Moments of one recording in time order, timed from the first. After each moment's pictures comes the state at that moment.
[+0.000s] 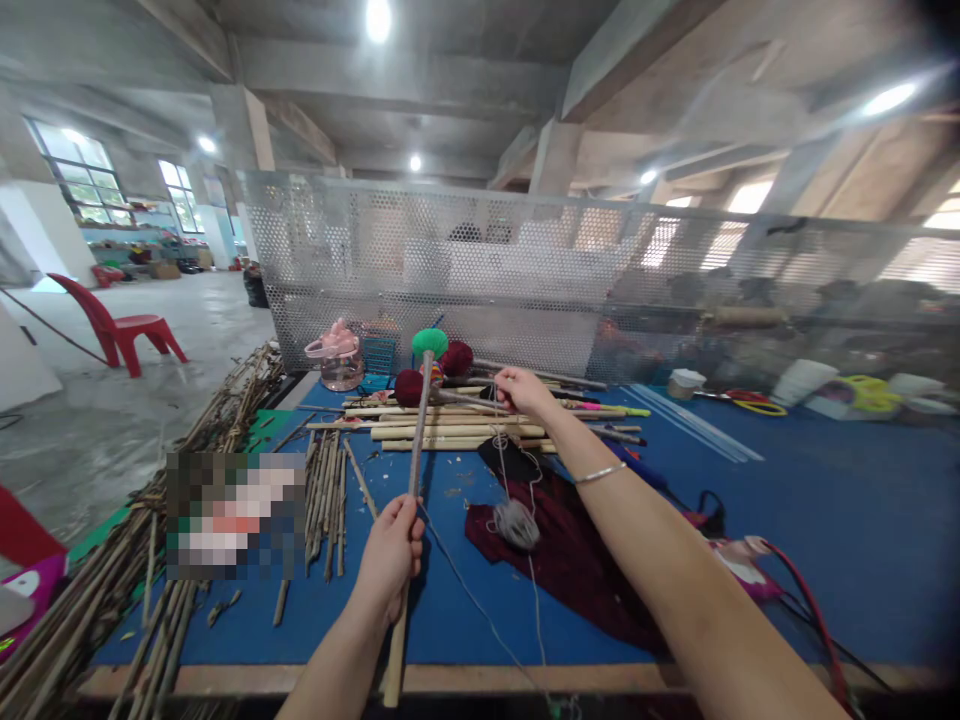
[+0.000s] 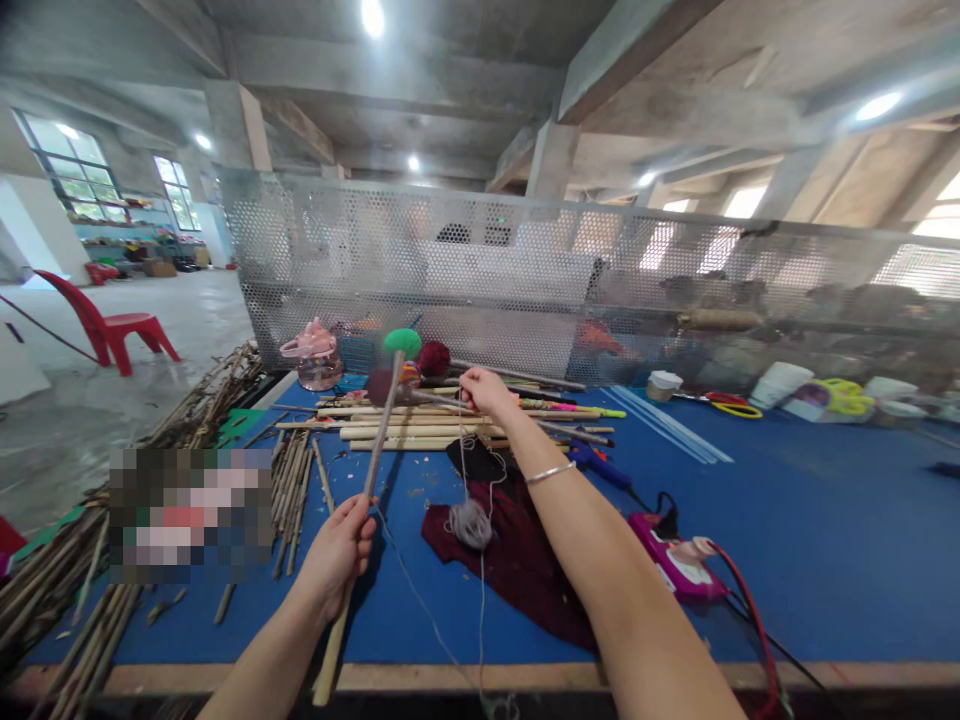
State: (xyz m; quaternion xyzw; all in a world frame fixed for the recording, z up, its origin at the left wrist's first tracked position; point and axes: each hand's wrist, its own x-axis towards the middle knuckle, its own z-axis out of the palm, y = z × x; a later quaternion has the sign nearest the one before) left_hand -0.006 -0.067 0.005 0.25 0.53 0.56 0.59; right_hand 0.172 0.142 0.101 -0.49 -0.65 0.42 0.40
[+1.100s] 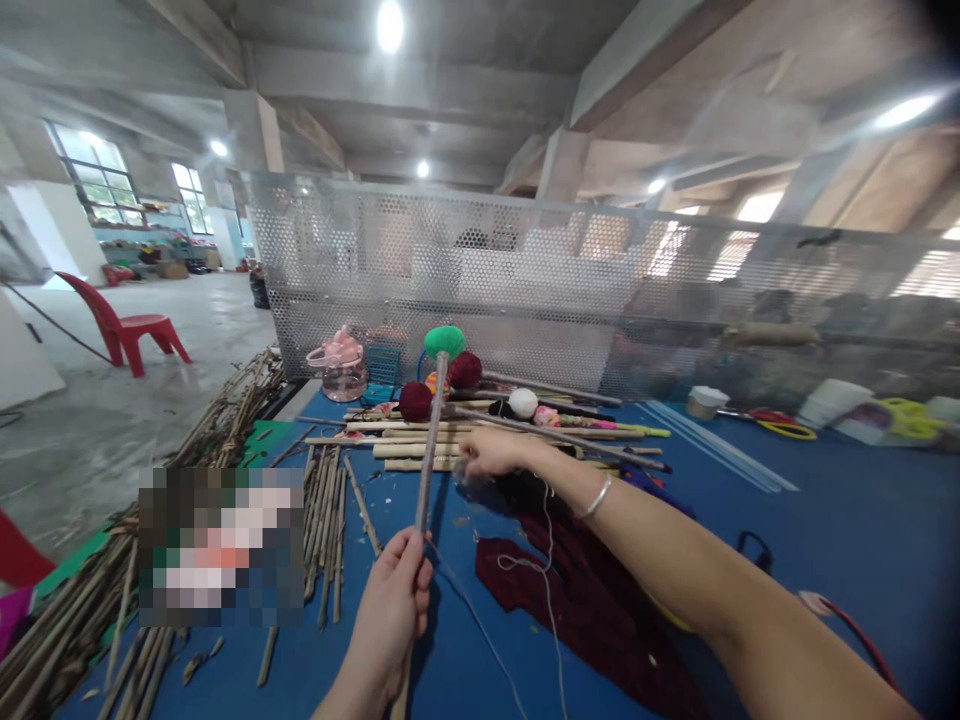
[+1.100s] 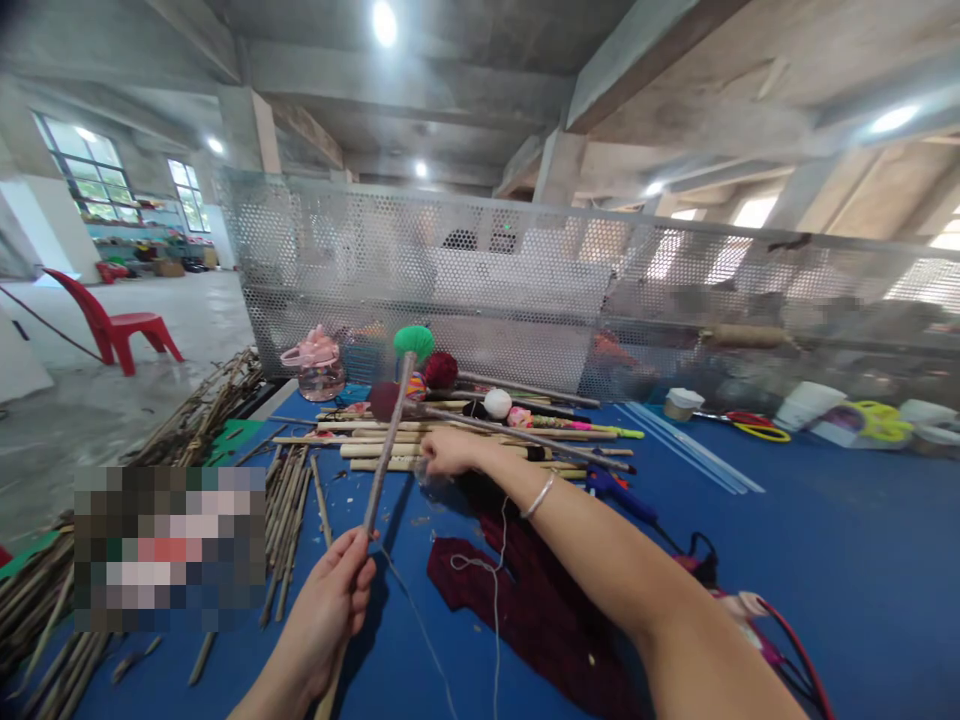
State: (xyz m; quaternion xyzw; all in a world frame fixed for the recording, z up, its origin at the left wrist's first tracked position) left_hand -0.005 -0.071 0.015 0.22 0.52 0.55 0.62; right_hand 0.124 0.128 0.079 -0.39 -0.91 0.13 0.00
